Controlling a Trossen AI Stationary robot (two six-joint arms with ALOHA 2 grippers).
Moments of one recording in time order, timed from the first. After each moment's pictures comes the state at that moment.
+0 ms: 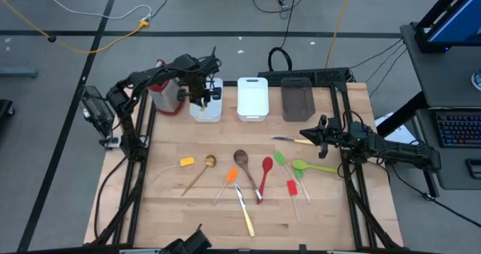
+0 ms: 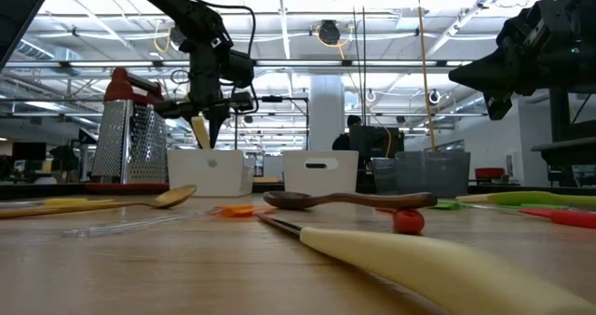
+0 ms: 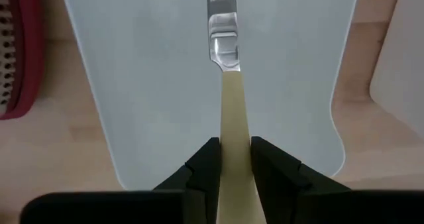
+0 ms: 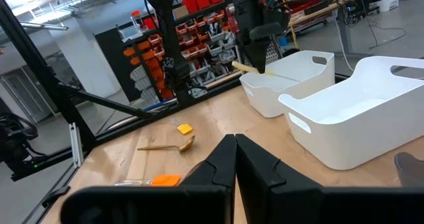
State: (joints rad) left arm 0.73 1.85 1.49 -1.20 0.21 -0.83; right arm -0.20 0.09 0.02 0.07 -0.03 0.37
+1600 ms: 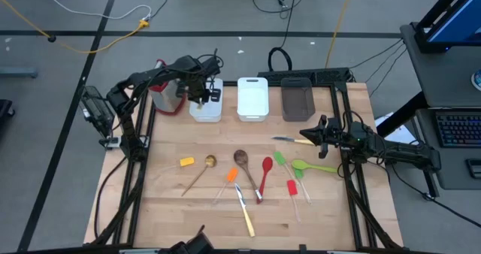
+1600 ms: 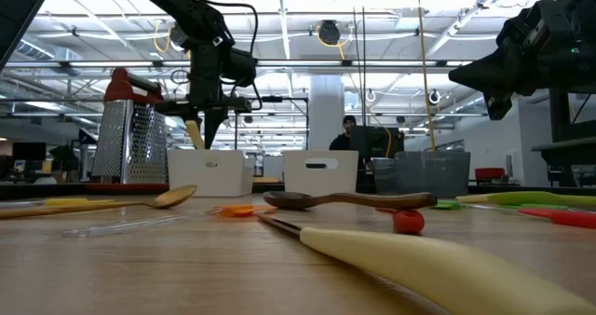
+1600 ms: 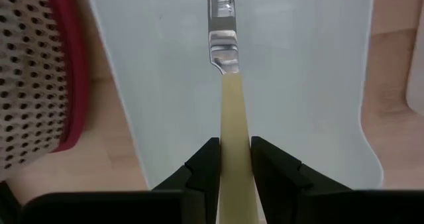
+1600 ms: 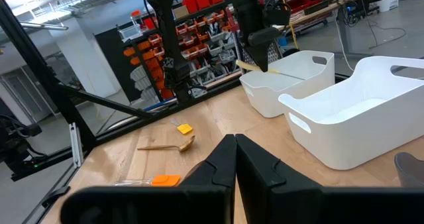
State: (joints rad) left arm 0.70 1.85 1.49 -1.20 0.07 -0.73; right arm -0.20 0.09 0.02 0.07 -0.03 0.37
